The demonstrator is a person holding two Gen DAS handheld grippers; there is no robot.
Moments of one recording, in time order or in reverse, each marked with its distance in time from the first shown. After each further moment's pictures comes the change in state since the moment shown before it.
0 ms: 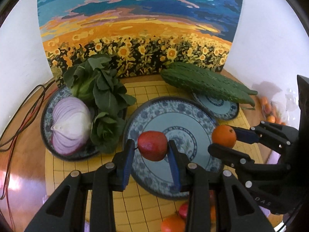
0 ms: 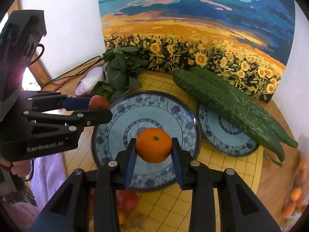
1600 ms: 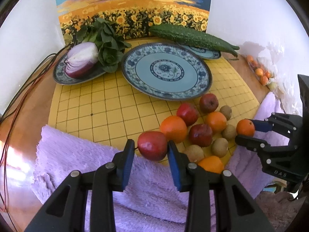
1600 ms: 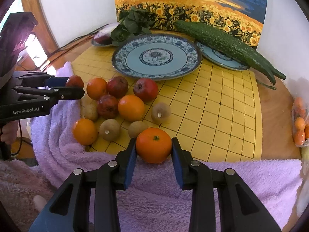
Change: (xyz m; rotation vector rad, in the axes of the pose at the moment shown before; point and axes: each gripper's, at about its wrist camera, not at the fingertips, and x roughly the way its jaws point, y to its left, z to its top) left arm -0.051 -0.005 -0.124 0.093 0.050 0.008; right arm -0.046 0.042 -0.132 0.026 0.082 -0.042
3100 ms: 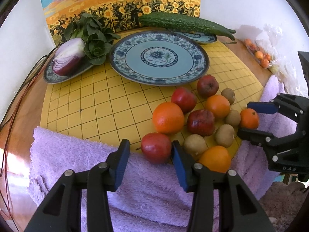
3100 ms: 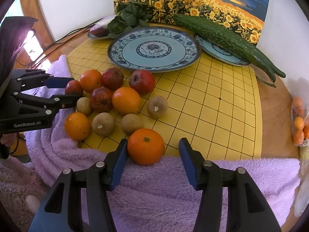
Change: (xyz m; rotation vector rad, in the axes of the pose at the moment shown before) left arm 0.026 -0.017 -0.008 0.084 0.036 0.029; right arm 0.010 0.001 -0.002 -0.017 0.044 -0.034
